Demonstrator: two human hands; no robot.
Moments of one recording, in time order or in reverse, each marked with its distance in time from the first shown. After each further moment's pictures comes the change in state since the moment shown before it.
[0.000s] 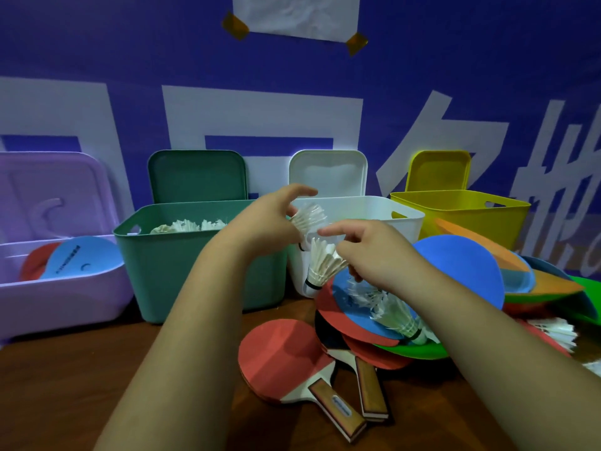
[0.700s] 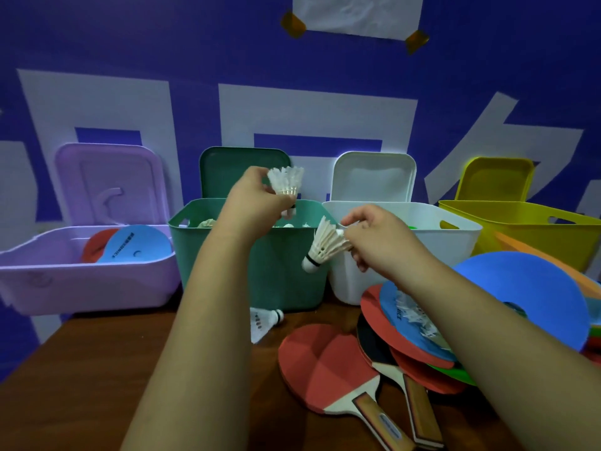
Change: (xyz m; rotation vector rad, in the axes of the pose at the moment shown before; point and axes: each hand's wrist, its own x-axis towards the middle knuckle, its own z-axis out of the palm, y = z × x) left_hand -0.006 -0.055 -0.055 -0.312 0.444 -0.219; right_hand 0.051 -0.025 0.054 0.172 0.023 0.068
